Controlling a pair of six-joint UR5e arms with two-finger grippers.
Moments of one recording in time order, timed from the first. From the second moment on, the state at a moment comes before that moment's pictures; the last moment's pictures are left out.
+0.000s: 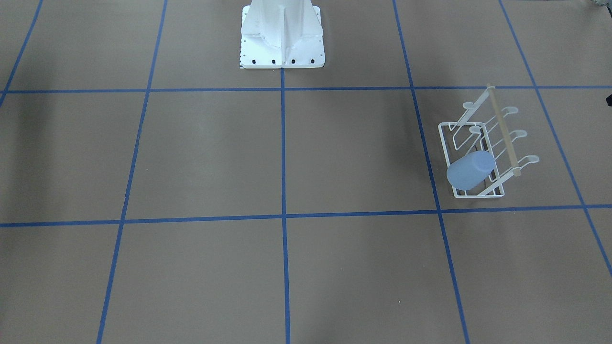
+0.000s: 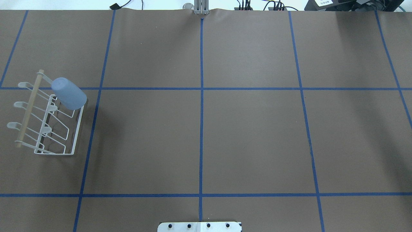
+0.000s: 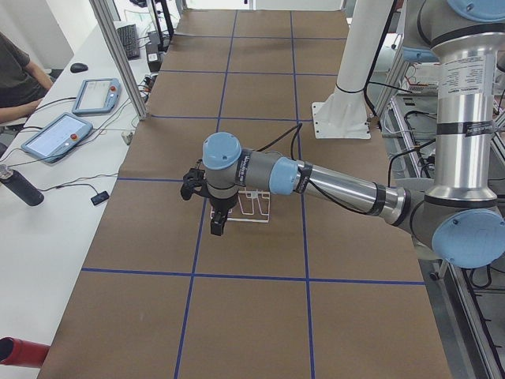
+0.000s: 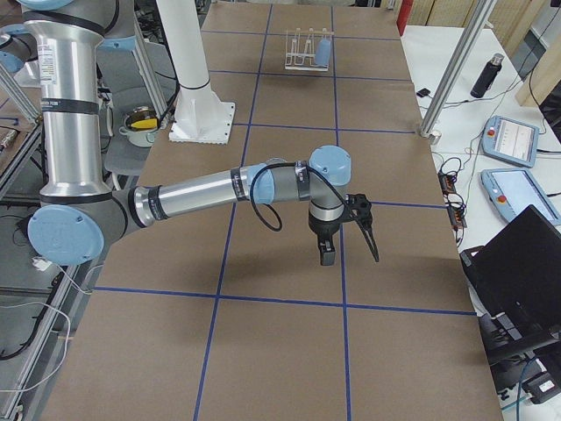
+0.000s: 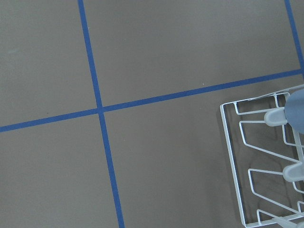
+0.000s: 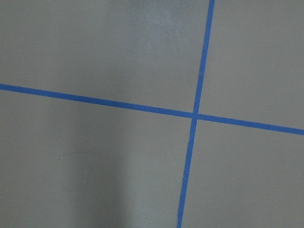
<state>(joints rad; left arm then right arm) -1.51 -1.51 -1.90 -1.51 -2.40 0.01 1.50 -1.55 1.81 -1.71 2.25 -0.02</state>
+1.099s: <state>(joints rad) -1.51 -1.51 -1.90 -1.51 -2.38 0.01 1.55 -1.50 1.83 -1.81 2.33 -0.03</state>
